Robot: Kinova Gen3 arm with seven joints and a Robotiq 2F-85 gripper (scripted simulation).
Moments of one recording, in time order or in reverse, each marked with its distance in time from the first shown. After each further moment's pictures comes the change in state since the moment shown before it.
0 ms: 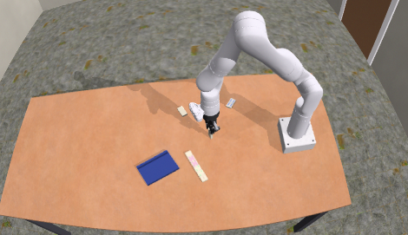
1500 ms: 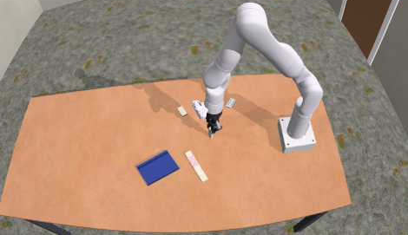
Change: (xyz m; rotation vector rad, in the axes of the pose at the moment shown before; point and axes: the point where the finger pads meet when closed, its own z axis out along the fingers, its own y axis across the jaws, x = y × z) arm -0.005 0.000 0.000 0.000 0.071 0.000
